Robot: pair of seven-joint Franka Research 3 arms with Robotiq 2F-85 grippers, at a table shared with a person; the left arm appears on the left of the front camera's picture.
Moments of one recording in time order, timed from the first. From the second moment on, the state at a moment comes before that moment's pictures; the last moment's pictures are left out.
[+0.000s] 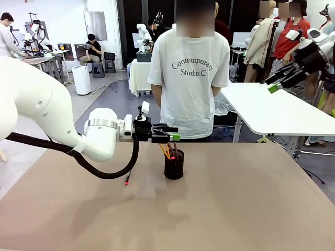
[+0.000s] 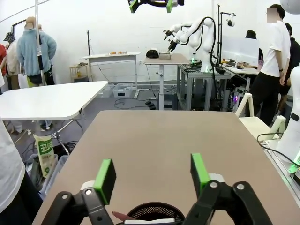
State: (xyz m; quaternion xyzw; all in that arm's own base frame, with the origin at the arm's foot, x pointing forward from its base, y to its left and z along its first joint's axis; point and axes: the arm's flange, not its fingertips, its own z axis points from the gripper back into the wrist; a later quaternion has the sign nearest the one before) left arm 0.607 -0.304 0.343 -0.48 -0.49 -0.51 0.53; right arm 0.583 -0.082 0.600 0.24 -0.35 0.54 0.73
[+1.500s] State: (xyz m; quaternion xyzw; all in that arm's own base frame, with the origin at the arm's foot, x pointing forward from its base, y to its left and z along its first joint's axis) left arm 0.595 -0.299 0.385 -0.43 -0.46 -0.55 0.55; right arm 0.583 -0.082 0.600 0.24 -0.35 0.54 0.73
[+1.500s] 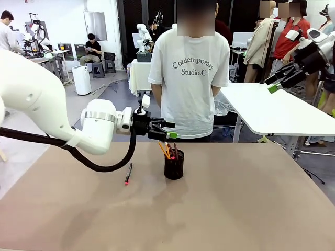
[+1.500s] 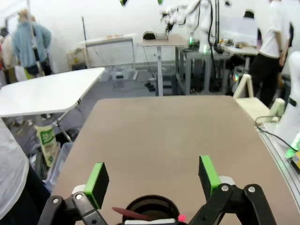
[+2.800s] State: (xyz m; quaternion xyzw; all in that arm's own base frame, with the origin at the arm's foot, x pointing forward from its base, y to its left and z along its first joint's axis) left arm 0.521 -0.200 0.432 -0.02 -0.09 -0.47 0.88; right arm 0.583 -0.082 0.600 0.24 -0.35 0.54 0.73
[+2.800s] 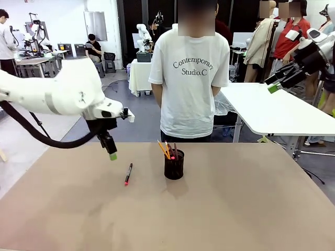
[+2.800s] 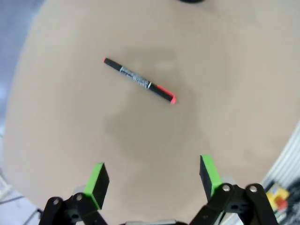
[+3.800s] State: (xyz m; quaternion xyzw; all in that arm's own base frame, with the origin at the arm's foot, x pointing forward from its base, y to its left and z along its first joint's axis) left arm 0.532 -0.229 0.389 -0.04 -0.12 -0.38 0.92; right arm 0.583 -0.082 0.600 0.24 -0.35 0.54 0.73
